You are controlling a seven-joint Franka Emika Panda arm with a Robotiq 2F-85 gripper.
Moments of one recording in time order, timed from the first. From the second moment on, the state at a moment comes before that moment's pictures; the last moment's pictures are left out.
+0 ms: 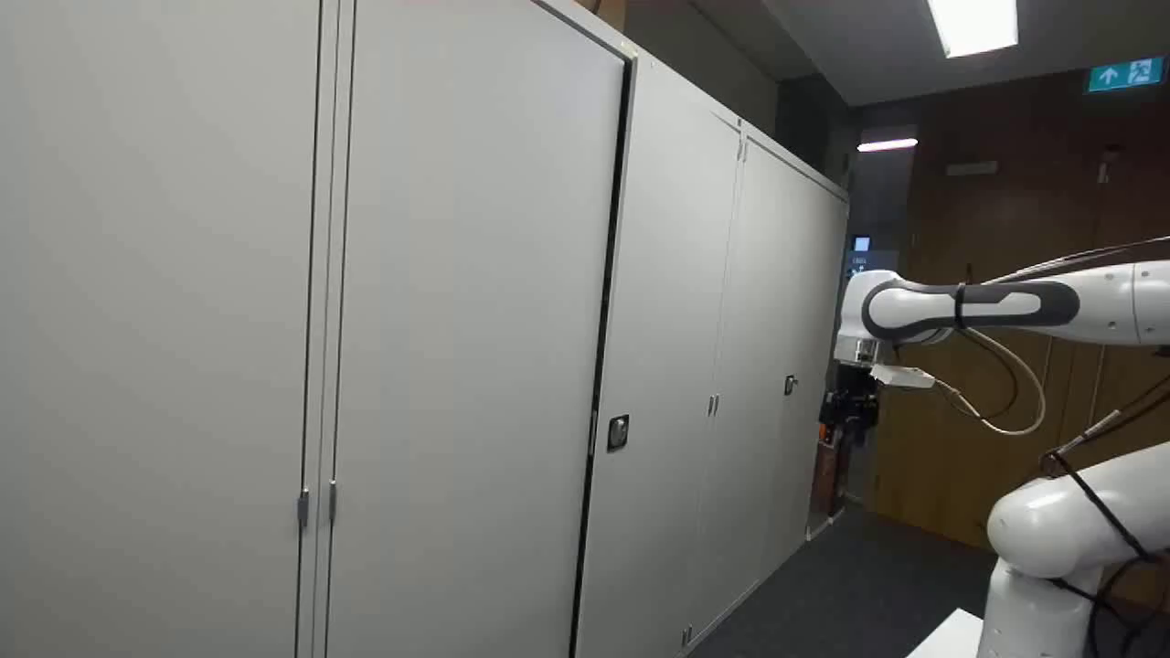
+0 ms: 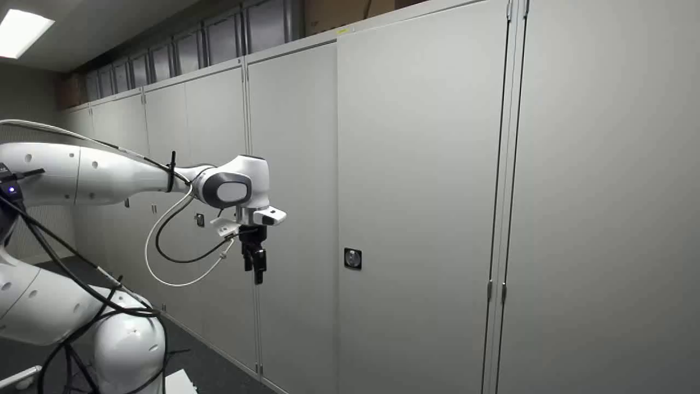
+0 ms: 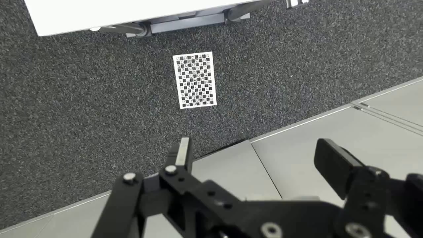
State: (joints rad) arm -0.01 -0.85 0.02 -2.59 0.09 1.75 0.14
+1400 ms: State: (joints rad) arm -0.01 -0.62 0.11 -2.67 -0.04 1.82 0.14
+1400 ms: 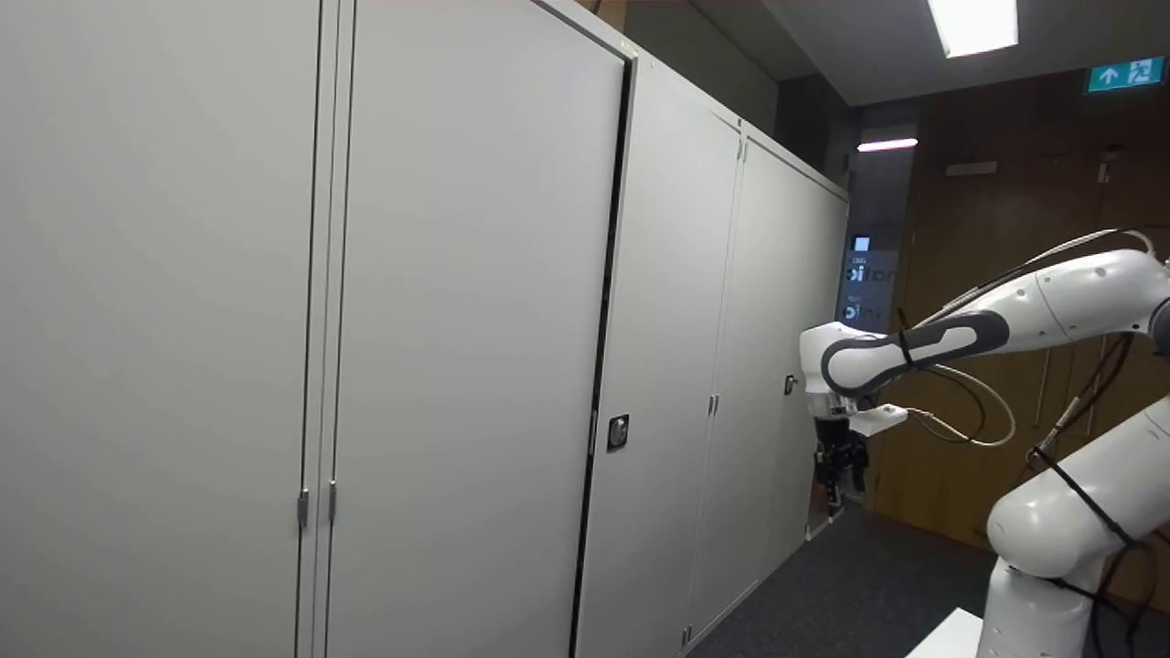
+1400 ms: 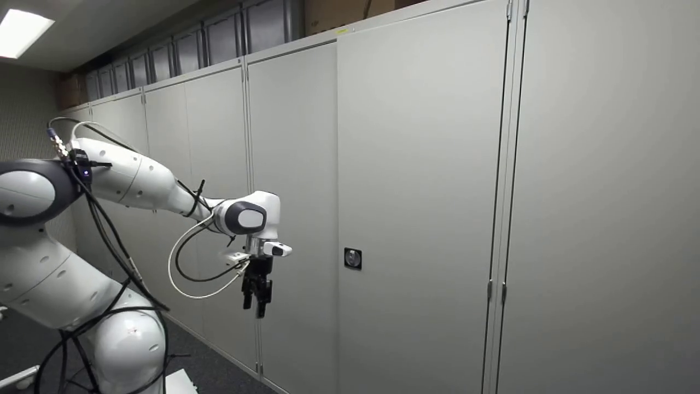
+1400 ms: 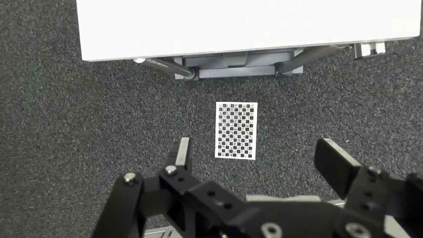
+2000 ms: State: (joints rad) arm 0.03 -0.53 0.13 -2.78 -0.05 2.17 0.14
